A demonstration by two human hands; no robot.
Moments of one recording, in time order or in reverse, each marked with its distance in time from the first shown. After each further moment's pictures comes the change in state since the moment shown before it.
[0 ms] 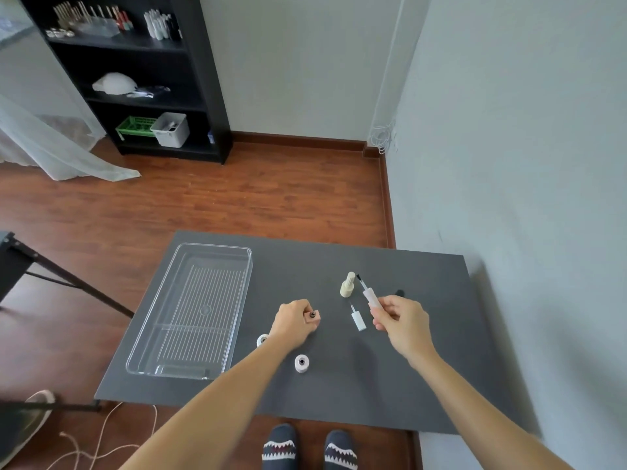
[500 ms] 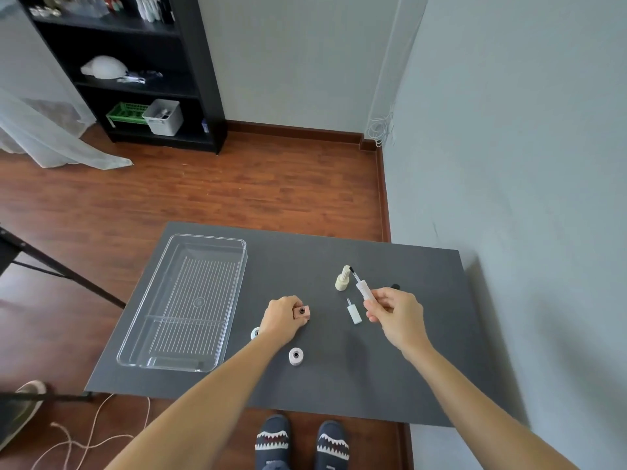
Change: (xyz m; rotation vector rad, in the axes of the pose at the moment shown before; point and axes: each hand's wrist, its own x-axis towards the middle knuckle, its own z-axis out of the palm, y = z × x) left_hand 0.006 -0.017 0.005 0.034 0.033 -0.011; right_hand 0.001 -0.005 0.000 -0.007 -0.013 -0.012
